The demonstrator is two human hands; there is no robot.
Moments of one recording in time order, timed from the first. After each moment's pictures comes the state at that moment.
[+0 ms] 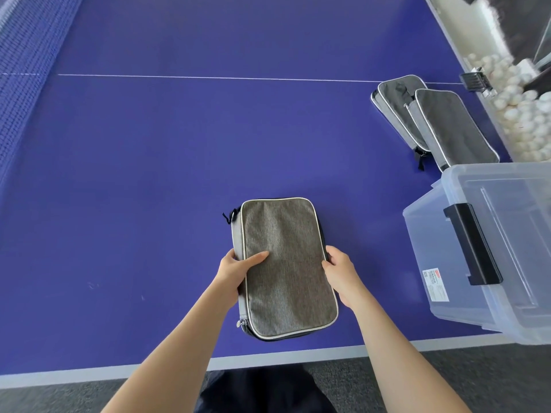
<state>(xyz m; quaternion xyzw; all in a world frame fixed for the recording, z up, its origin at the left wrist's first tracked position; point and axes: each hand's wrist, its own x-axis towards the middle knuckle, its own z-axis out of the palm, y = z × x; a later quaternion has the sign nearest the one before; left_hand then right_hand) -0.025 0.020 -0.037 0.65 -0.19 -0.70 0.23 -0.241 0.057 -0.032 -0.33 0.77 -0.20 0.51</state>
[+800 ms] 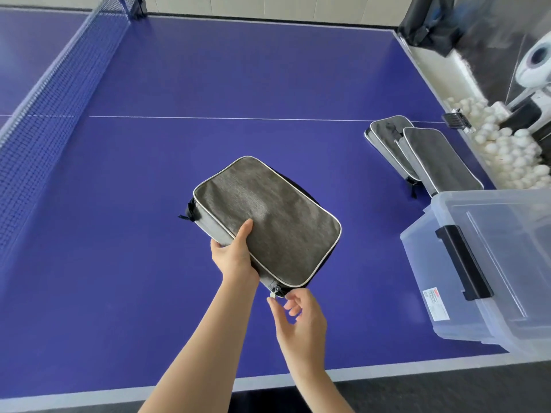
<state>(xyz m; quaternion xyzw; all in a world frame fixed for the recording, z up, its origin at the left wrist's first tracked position) -0.040 -0.015 0.051 0.62 -0.01 -0.57 0.54 -0.116 0.122 0.022 -0.44 0.76 -0.40 0.26</state>
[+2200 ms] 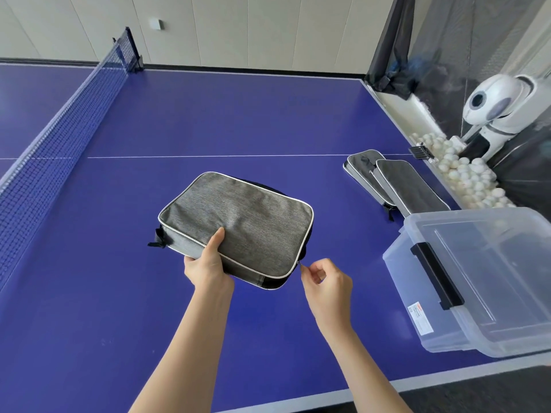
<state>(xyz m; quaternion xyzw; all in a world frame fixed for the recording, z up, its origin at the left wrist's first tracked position) -0.008 -0.030 0.096 0.58 0.02 -0.56 0.59 -0.172 0.058 0.080 -0.47 0.76 -0.43 0.13</state>
